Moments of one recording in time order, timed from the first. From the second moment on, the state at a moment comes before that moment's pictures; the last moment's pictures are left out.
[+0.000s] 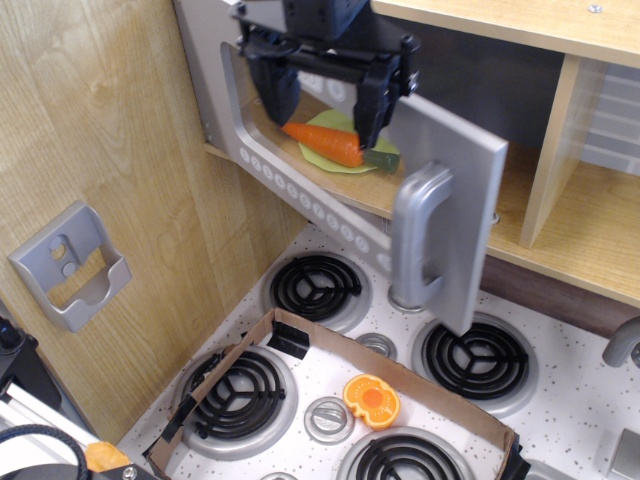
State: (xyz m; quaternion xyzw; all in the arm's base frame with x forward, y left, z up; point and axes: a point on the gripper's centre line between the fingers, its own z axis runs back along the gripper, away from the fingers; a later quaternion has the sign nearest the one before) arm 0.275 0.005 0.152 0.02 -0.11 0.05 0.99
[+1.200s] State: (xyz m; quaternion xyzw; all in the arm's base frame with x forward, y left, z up) arm 0.339 -0.017 0.167 -0.05 -0.37 0.10 0.92
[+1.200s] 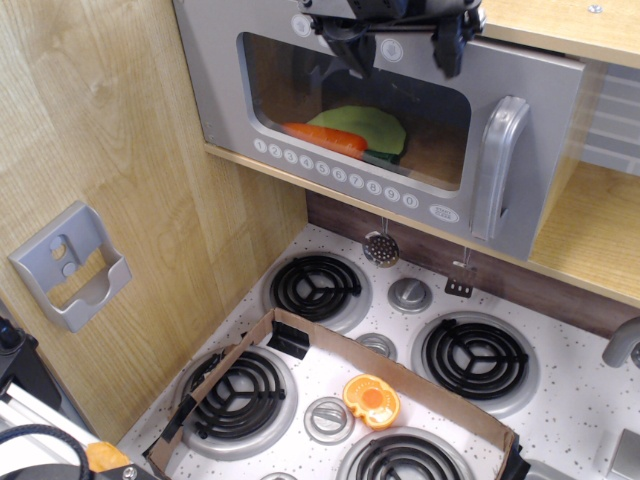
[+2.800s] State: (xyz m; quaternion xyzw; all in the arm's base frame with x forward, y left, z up) arm 0.257 -0.035 0.151 0.09 -0.10 0.11 0.99
